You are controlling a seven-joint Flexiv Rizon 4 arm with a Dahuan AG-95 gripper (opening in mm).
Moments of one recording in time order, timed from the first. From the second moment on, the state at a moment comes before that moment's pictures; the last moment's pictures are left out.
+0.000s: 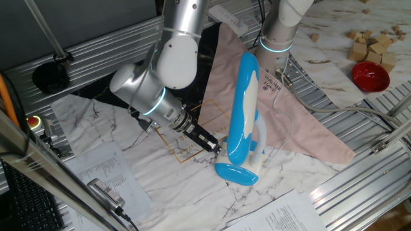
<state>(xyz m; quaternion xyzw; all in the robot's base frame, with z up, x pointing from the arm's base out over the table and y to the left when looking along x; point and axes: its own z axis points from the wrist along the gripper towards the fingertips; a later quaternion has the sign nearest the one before) 0.394 0.272 0.052 0.11 -0.92 -0.31 0.23</state>
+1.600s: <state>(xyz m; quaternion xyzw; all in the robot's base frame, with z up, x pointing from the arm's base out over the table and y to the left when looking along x) 0.378 0.266 0.034 0.13 -0.92 -0.31 0.20</state>
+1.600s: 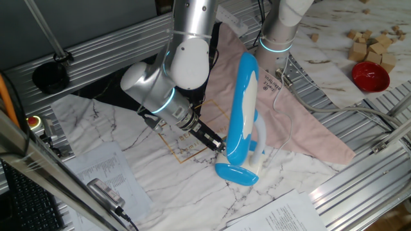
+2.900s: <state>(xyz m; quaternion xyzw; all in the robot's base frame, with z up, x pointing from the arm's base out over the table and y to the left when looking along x) 0.417 0.255 0.103 0.12 -0.94 -0.24 0.19</state>
